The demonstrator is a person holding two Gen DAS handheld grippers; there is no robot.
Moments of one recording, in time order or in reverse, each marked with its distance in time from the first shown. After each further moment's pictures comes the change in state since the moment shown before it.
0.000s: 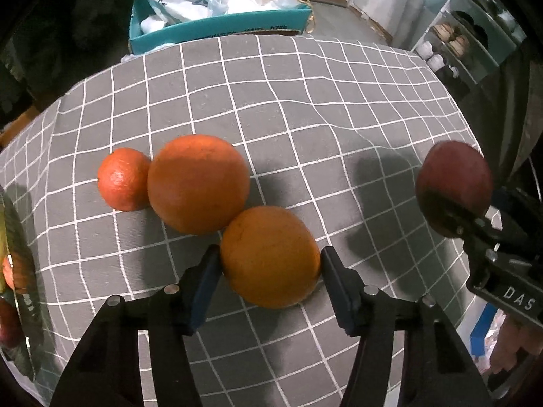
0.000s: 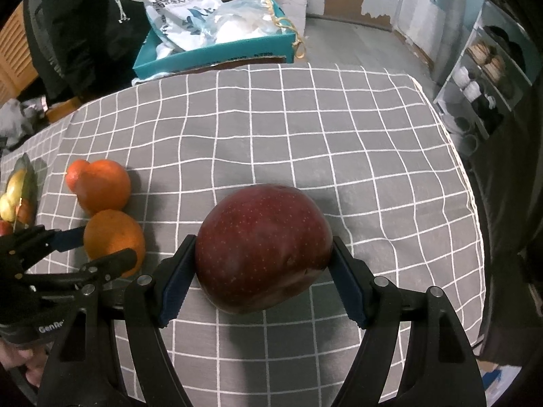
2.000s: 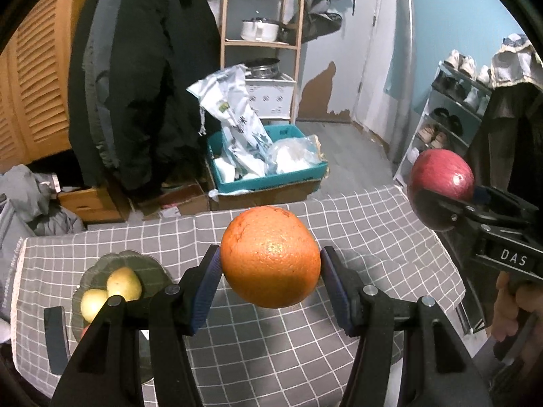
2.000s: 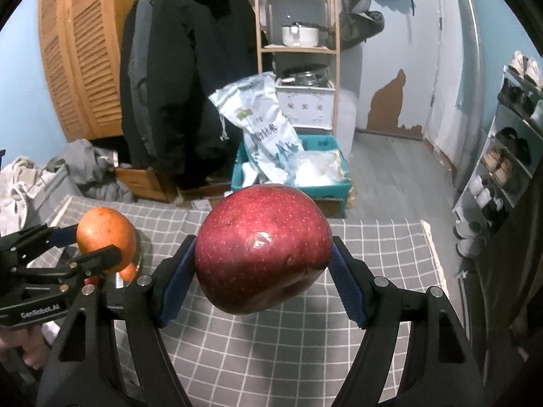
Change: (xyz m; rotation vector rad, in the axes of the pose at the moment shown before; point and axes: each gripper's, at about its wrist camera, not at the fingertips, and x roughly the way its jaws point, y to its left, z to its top) left arm -0.233 0.071 -0.035 -0.020 -0.524 0.059; right arm -0.183 0.091 0.032 -0.149 -0.438 0.147
